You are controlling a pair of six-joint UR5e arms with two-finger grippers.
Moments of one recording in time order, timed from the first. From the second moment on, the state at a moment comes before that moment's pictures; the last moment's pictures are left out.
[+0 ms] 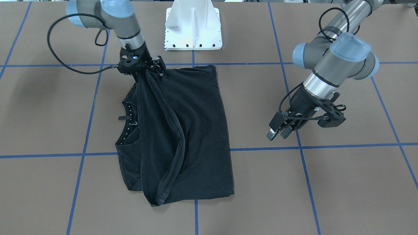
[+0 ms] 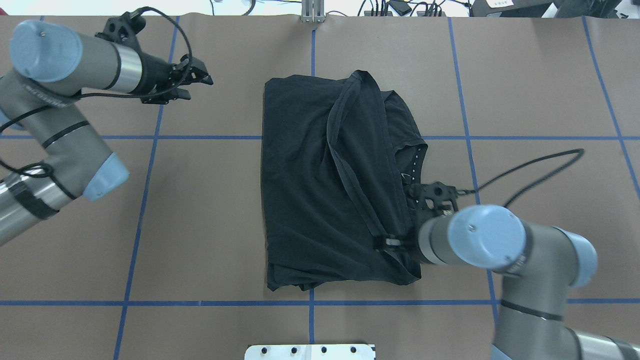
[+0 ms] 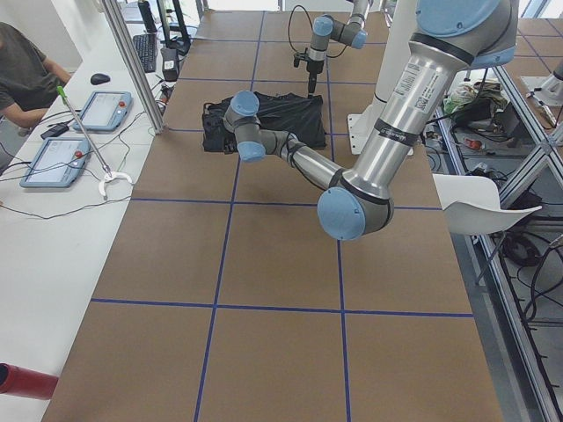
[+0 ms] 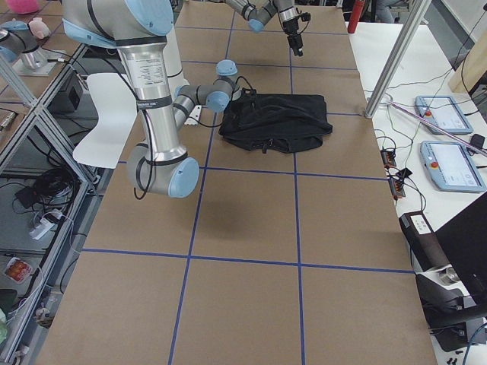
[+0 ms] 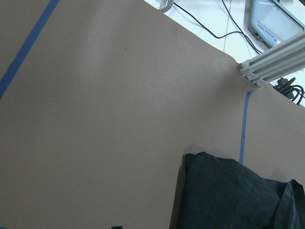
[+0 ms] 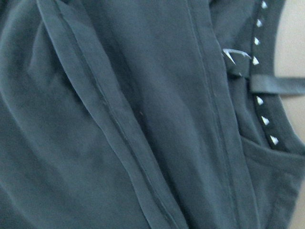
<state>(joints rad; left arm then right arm) -0.87 -1.96 -1.63 -2.35 -2.00 -1.53 0.41 -1.16 1.91 -1.49 1.71 1.31</state>
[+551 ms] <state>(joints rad) -0.88 -1.85 -1.72 -2.35 -2.02 -1.52 0.51 -0.80 1.53 -1.59 1.68 1.14</state>
